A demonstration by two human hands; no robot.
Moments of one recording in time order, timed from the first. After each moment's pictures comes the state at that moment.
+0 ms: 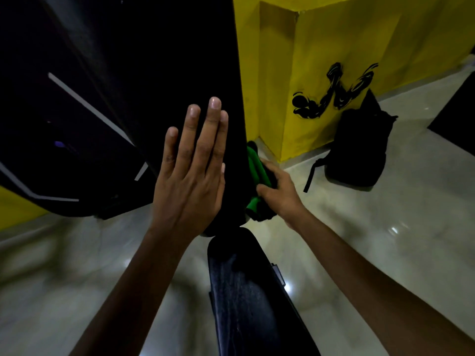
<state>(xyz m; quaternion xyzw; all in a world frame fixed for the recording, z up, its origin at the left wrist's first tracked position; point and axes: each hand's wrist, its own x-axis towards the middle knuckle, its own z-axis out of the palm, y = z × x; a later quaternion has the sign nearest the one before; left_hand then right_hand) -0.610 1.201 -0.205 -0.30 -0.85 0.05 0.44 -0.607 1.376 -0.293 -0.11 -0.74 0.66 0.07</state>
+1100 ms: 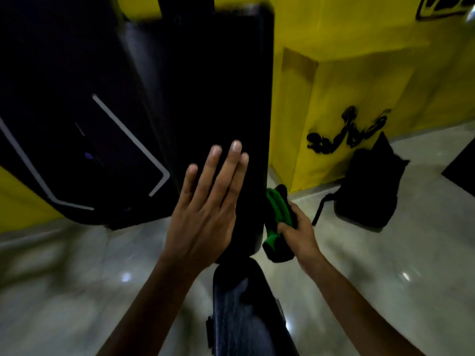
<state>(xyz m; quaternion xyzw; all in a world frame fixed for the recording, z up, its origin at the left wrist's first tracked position) -0.599 1.191 -0.185 -0.28 -0.86 0.05 0.43 -0.600 1.384 -0.303 -0.17 -0.73 0.66 0.08</state>
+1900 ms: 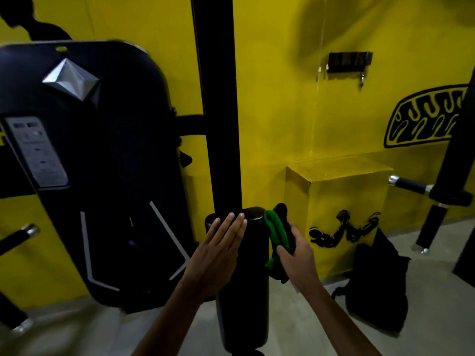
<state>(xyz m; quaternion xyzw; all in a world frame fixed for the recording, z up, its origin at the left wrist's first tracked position) -0.597 1.167 -0.013 -0.36 -0.86 0.08 0.36 -0.567 1.363 -0.034 -0.01 -0.78 0.58 0.24</state>
